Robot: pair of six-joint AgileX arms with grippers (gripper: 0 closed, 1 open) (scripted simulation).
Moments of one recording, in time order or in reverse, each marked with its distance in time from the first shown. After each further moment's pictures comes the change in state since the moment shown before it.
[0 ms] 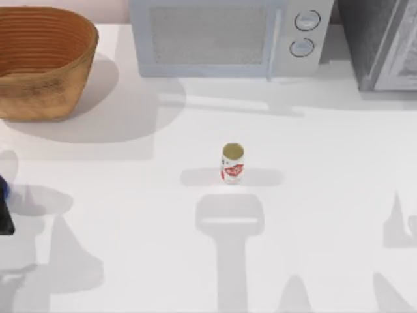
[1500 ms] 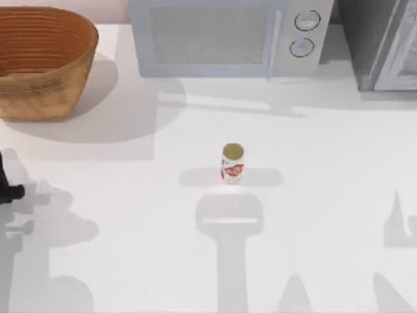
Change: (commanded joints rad) left arm -0.104 0.268 0.208 0.075 -0.096 -0.034; right arm 0.000 0.000 0.000 0.000 0.000 0.000
